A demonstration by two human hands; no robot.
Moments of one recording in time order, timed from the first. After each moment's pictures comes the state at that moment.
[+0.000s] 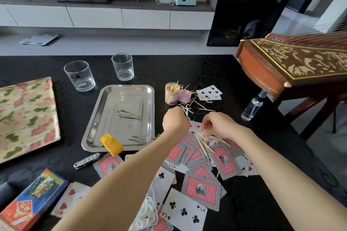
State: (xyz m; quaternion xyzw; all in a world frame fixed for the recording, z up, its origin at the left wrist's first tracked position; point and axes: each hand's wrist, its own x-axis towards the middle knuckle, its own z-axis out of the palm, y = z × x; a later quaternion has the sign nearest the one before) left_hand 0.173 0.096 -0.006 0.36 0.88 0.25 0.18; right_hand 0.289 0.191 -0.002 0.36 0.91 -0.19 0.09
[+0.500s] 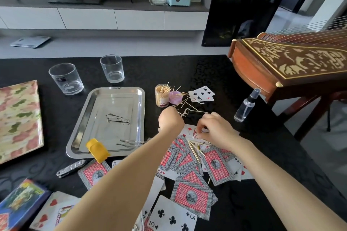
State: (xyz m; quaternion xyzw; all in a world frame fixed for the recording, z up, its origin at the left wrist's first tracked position) left_hand 0.176 0.128 -0.013 0.30 0.89 0.24 0.24; right_hand 0.315 0.184 -0.005 0.29 0.95 -0.12 -0.02
